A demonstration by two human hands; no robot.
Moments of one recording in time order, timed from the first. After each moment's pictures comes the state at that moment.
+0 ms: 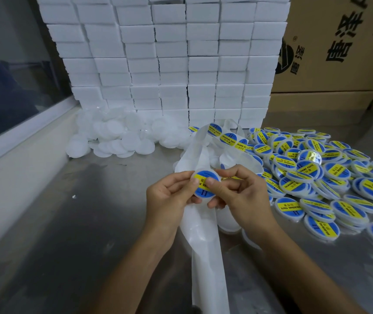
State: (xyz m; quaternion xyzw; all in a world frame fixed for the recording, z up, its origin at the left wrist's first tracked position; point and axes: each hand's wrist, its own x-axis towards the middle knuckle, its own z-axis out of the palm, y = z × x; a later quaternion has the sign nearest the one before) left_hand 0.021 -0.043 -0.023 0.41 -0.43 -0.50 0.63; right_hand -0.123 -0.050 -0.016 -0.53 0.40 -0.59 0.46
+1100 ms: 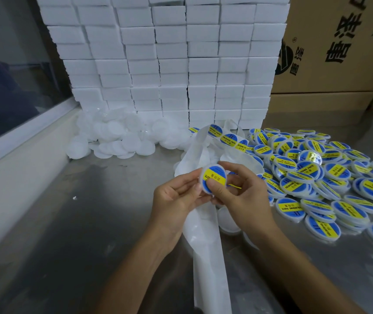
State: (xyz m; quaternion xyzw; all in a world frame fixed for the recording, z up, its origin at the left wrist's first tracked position) left_hand 0.018 -0.043 -0.022 0.31 -0.43 -0.58 0.62; right_hand -0.123 -0.051 -0.021 -0.54 0.43 -0.60 0.40
